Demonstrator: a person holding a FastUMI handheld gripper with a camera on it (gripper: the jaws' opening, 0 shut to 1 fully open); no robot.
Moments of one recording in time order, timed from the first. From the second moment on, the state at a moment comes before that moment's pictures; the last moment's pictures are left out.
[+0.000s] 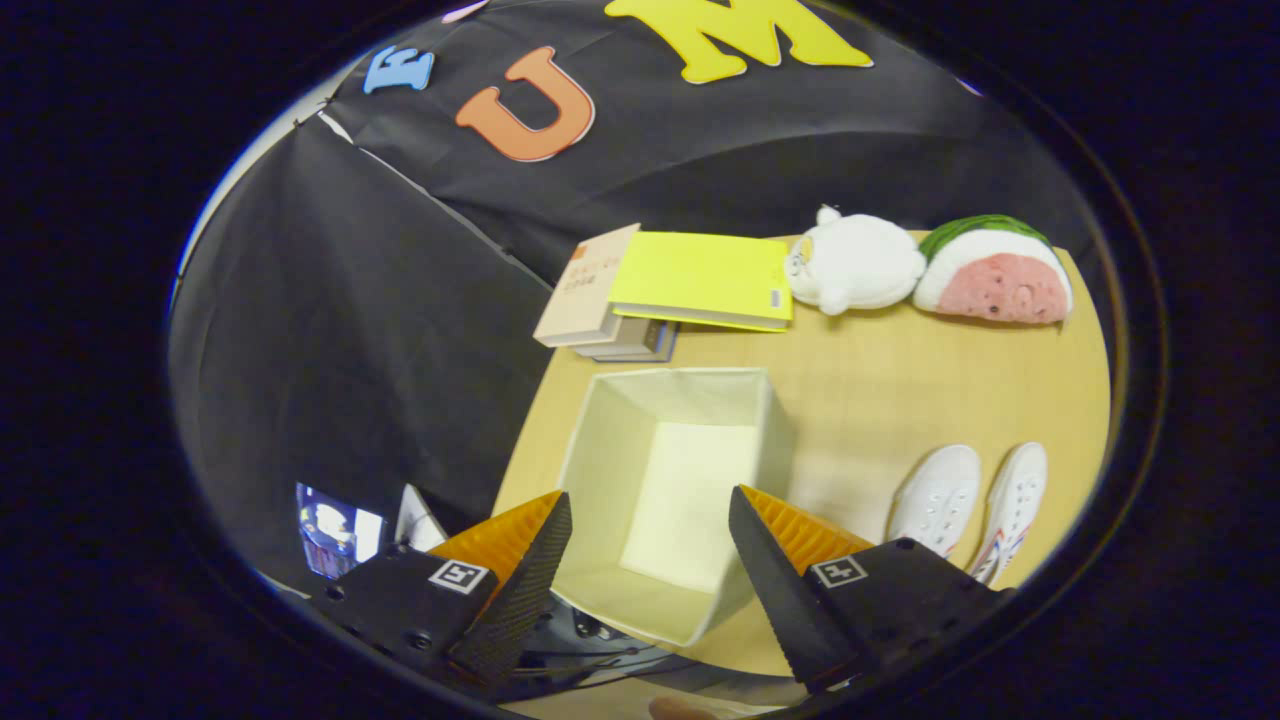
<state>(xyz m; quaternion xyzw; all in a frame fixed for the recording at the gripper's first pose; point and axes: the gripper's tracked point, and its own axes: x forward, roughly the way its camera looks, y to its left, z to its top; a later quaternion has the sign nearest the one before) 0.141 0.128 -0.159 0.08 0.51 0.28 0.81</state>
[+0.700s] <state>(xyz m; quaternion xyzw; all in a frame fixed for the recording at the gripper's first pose) 0.136 -0.050 -0.307 0.01 0.60 0.18 0.78</state>
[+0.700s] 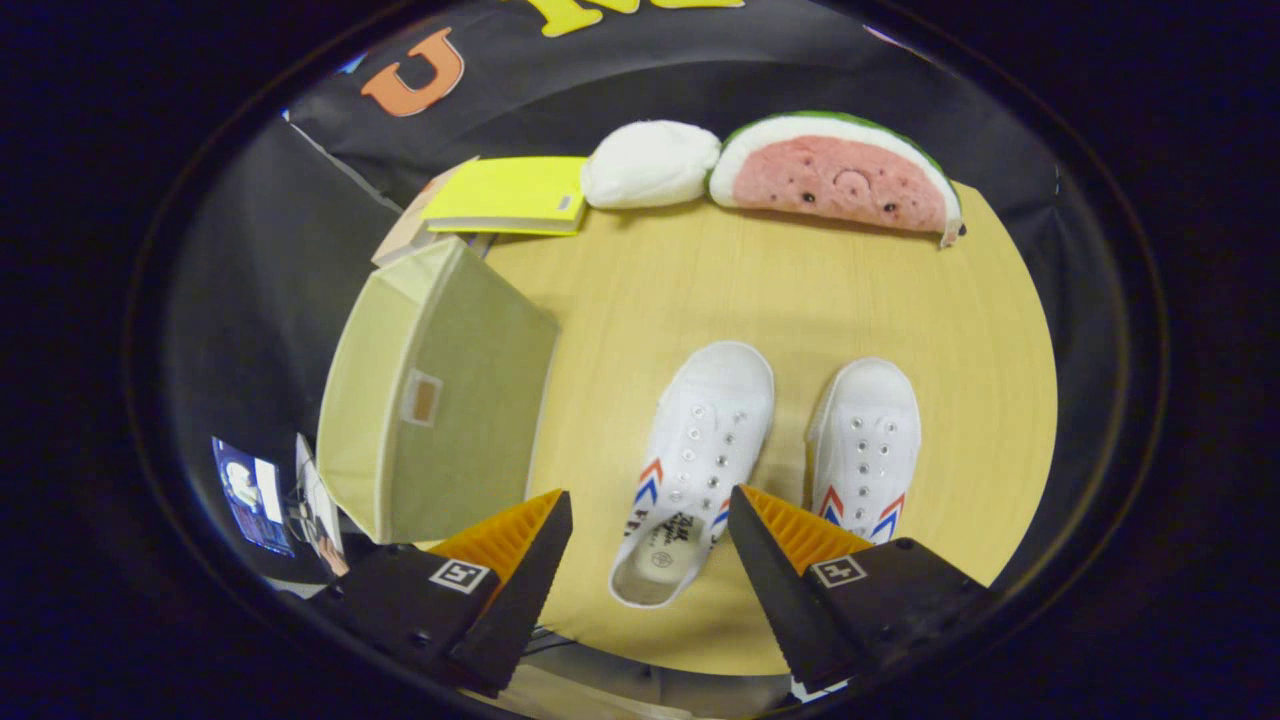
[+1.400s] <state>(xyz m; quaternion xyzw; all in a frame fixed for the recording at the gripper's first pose) 0.156 -0.065 -0.377 0.06 0.62 0.12 0.77</state>
